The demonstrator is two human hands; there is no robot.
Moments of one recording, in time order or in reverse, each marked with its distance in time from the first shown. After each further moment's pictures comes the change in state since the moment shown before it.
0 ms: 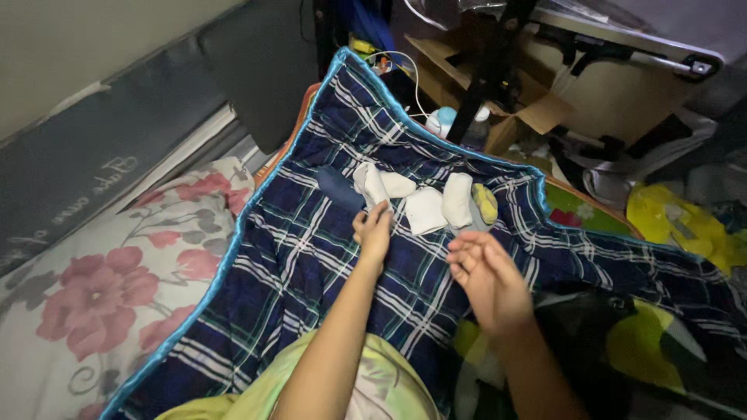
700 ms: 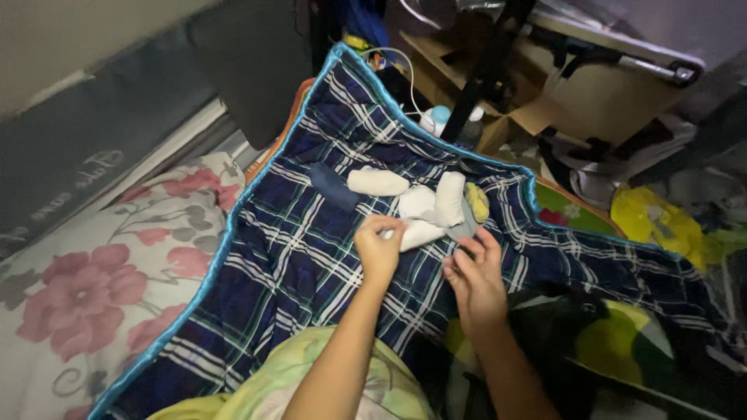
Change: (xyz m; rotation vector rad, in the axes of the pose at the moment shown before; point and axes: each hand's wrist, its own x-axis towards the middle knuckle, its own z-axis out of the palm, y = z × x) left_hand -0.075 0.047 -0.015 -0.151 0.152 0.665; right_hand 0.003 0.025 0.011 -0.254 0.388 -0.080
